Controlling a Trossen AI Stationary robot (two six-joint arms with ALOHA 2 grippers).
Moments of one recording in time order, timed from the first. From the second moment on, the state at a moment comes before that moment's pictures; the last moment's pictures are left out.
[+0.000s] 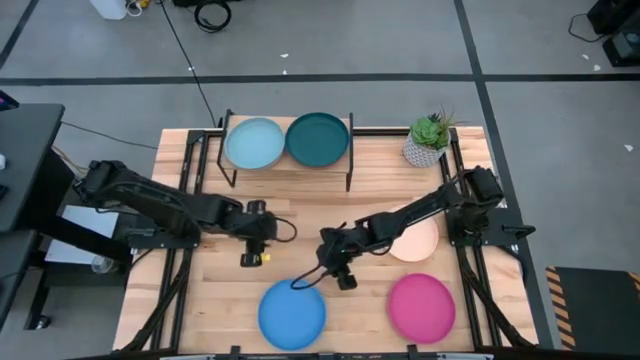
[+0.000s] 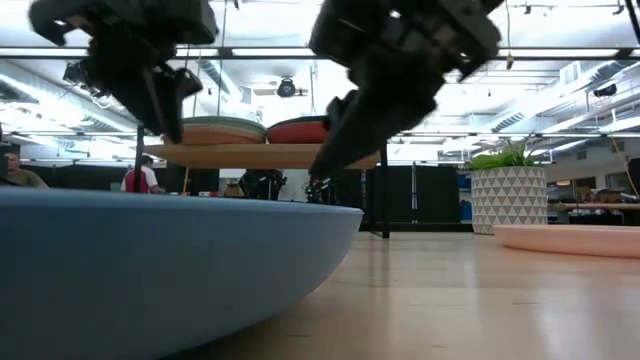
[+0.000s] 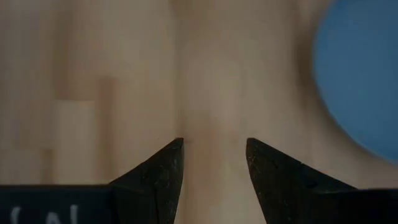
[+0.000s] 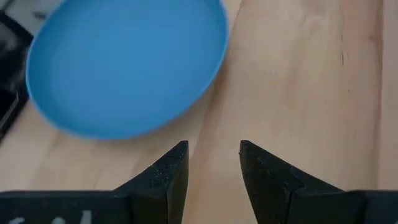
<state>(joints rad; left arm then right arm) -0.24 1.30 0.90 -0.68 -0.14 -0.17 0.24 1.89 1.17 -0.10 -0.16 0.05</state>
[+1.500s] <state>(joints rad) -0.27 0.96 0.75 -0.71 -0.30 -0.35 0.24 2.21 1.58 -0.37 -0.23 0.10</state>
